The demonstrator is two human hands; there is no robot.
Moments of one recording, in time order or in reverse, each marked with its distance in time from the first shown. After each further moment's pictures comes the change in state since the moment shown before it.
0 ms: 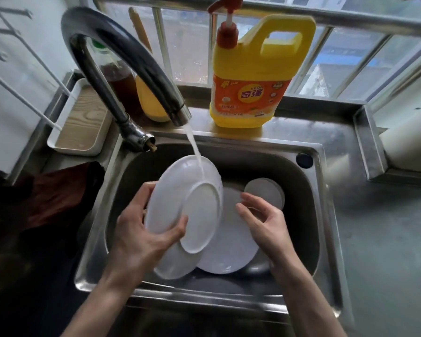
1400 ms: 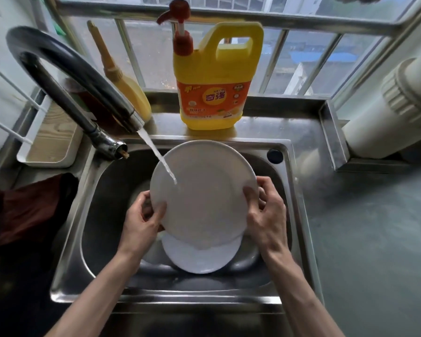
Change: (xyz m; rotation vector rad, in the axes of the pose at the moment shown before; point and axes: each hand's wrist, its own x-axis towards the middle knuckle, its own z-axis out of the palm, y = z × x) left_hand 0.037 -0.065 0.055 -0.315 -0.063 -0.318; right_hand 0.005 -0.007 -0.035 -0.100 0.265 -0.323
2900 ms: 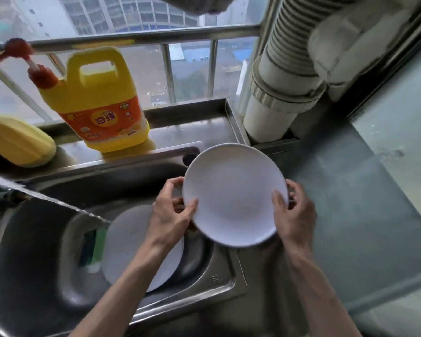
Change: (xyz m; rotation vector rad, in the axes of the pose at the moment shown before) left_hand -0.036 0.060 0.191 0.320 -0.332 0.232; right_hand -0.004 0.057 -0.183 -0.188 0.545 0.178
